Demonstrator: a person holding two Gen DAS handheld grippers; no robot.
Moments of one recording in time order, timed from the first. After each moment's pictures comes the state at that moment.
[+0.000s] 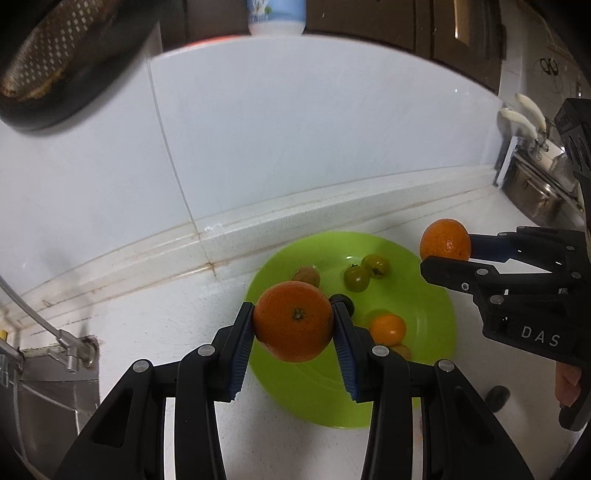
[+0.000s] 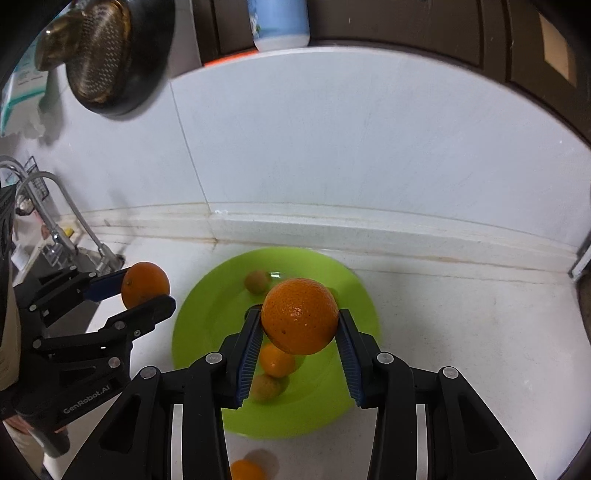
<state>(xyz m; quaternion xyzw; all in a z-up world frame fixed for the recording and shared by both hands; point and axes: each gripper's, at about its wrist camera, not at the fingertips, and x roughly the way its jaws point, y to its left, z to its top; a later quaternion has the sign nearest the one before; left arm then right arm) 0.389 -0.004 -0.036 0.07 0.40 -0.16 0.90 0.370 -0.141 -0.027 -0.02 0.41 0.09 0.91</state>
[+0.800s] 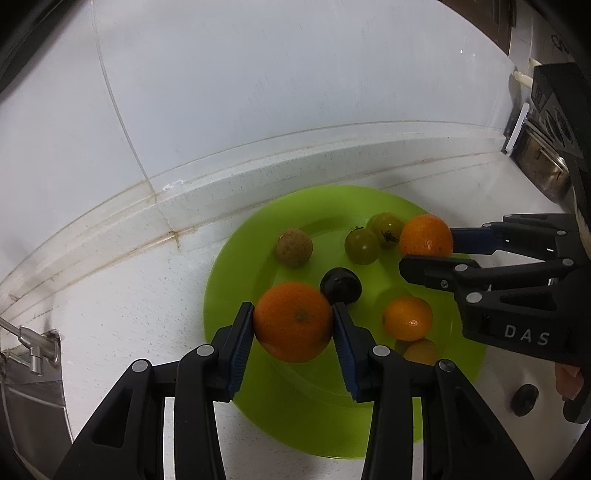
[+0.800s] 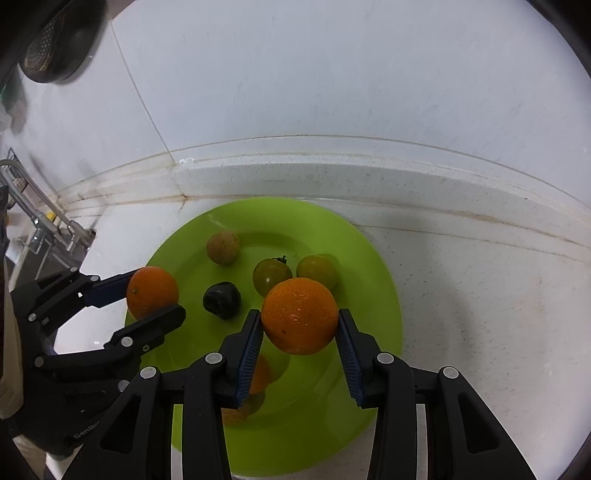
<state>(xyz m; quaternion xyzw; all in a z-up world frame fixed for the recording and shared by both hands) 0.418 -0.025 -0.084 0.09 0.45 -0.17 0.87 0.419 -0.145 -0.084 -0.01 0.49 0.11 0.87</state>
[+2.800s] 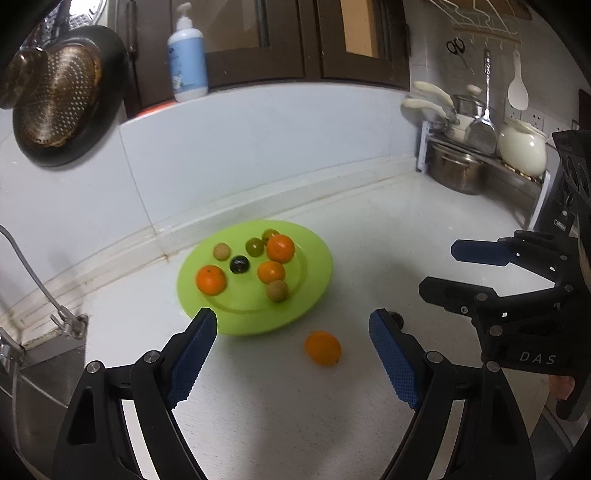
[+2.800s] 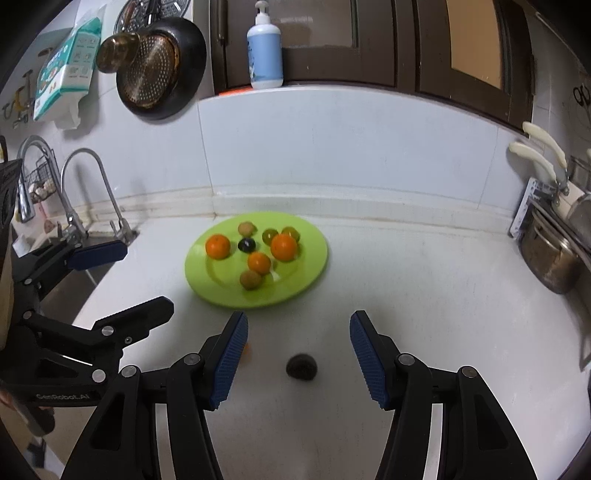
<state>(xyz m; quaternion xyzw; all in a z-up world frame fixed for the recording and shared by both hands) 0.224 -0.048 -0.013 0.11 0.33 -0.23 0.91 0.182 -0.180 -0.017 -0.03 0.35 0.05 0.94</state>
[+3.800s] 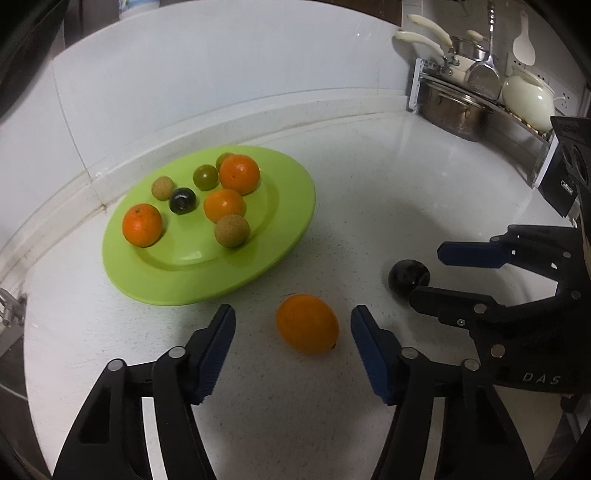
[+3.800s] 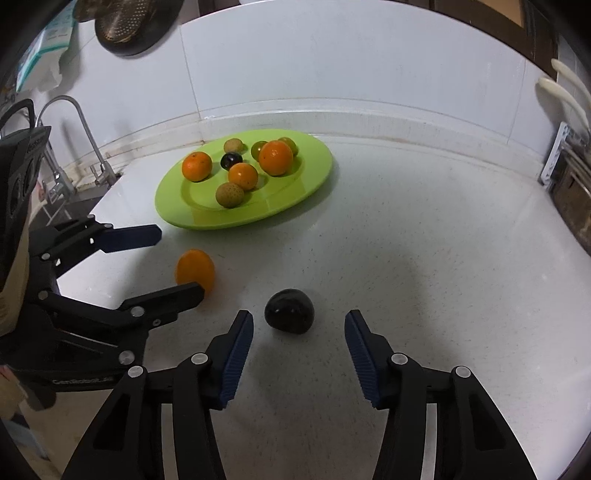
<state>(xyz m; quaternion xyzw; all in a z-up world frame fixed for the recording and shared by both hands) 0.270 -0.080 -0.099 0.12 0.42 -0.26 0.86 0.212 -0.197 -0.097 -0.02 0.44 0.06 0.90</state>
